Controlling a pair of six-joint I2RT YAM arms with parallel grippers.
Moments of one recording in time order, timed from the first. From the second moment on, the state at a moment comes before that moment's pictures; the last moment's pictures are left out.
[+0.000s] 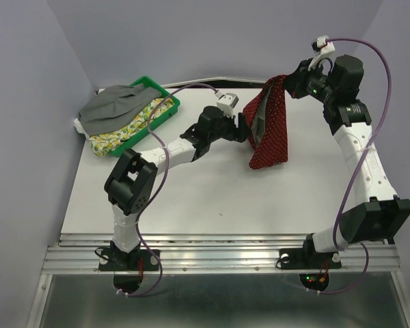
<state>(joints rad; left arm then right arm) -0.69 1.90 1.34 0.29 0.19 -0.37 0.06 1.46 1.61 -0.28 -0.53 0.11</state>
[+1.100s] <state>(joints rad) -0.62 1.99 1.43 0.16 0.12 -0.38 0.07 1.48 1.66 -0.29 -0.39 0.13</state>
